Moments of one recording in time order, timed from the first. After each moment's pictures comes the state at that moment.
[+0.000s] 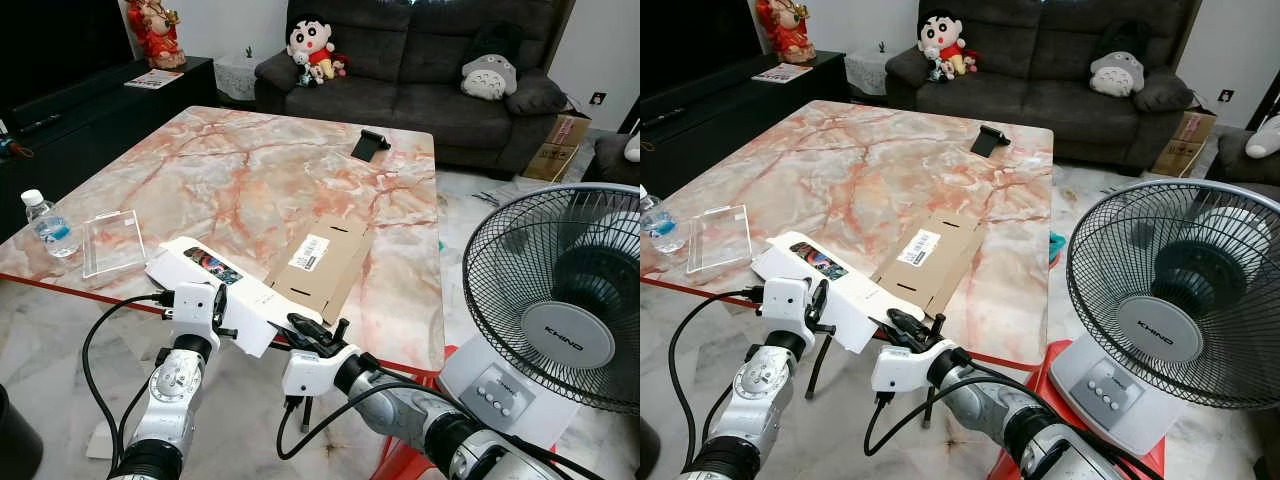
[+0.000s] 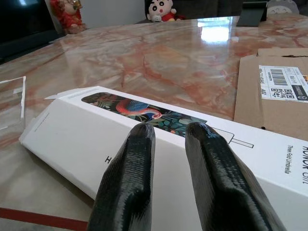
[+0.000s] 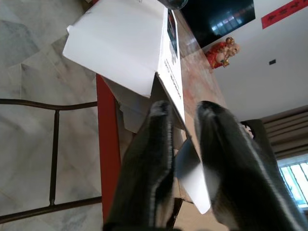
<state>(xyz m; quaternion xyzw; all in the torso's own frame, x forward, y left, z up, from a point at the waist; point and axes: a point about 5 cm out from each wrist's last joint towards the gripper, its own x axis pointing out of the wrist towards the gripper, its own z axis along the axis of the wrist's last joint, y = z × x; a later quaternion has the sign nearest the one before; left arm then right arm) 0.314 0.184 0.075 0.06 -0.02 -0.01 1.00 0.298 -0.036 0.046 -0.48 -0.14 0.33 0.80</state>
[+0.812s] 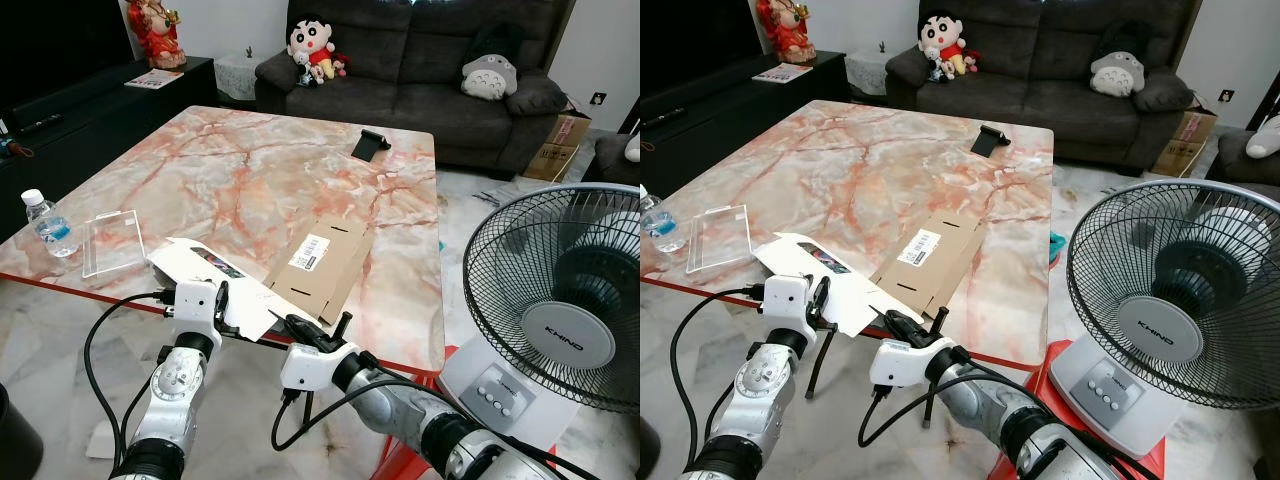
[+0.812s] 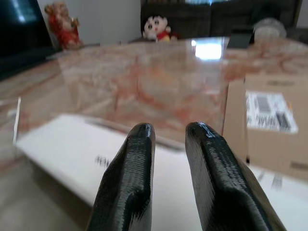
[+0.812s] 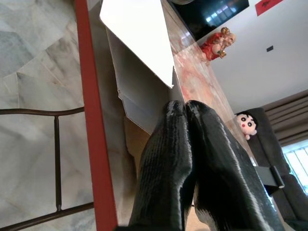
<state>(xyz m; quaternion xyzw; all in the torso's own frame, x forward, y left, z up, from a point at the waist) 0.319 0.176 0.095 0.05 -0.07 -0.02 1.00 0.302 -0.032 0.050 -0.46 -0.13 0.31 0.82</state>
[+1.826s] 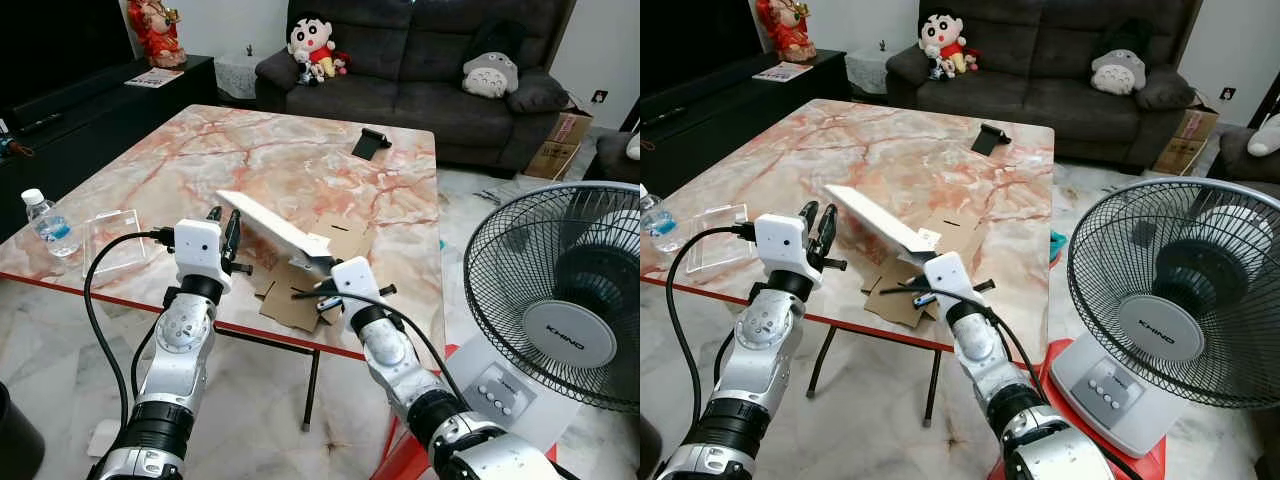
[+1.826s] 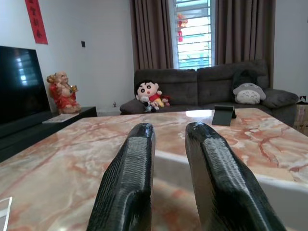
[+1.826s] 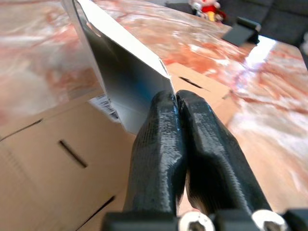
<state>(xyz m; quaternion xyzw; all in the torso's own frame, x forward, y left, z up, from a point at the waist) 0.333 0.160 0.163 0.05 -0.19 -0.05 0.98 0.348 -0.065 0.085 -0.09 0.02 0.12 0.99</state>
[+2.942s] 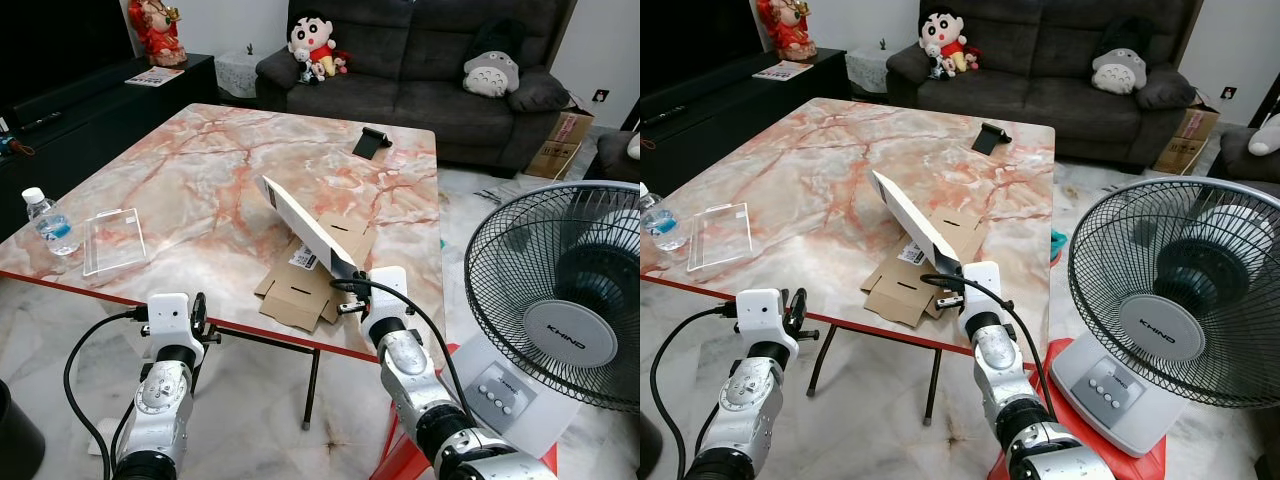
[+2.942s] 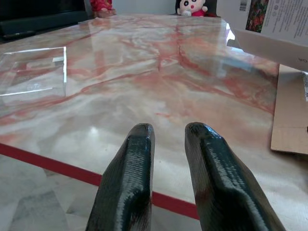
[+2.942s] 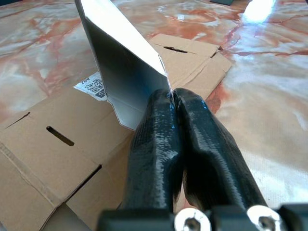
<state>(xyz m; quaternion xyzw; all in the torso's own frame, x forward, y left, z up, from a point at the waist) 0.306 0.202 0.069 0.01 -0.02 0.05 1.00 0.337 -0.082 0.066 0.01 0.05 0.10 0.99</state>
